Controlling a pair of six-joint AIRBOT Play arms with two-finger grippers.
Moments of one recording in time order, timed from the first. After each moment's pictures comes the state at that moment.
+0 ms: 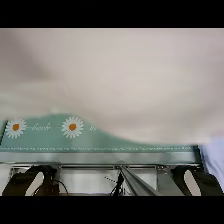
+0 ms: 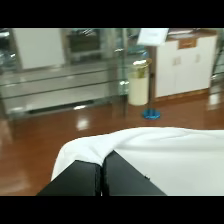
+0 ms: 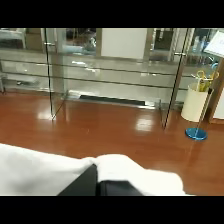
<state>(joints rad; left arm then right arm) 0.10 -0.67 2.04 1.20 -1.34 -1.45 -0.27 -0.61 2.01 -1.18 1.44 1.49</state>
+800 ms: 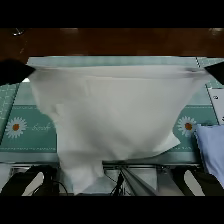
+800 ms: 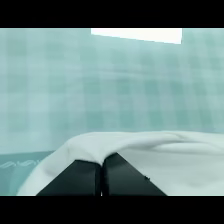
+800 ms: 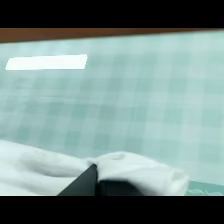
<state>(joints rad) 0.07 -0.86 1.15 1.12 -1.09 -1.51 -0.26 -0.82 1.19 -0.96 1.20 1.33</state>
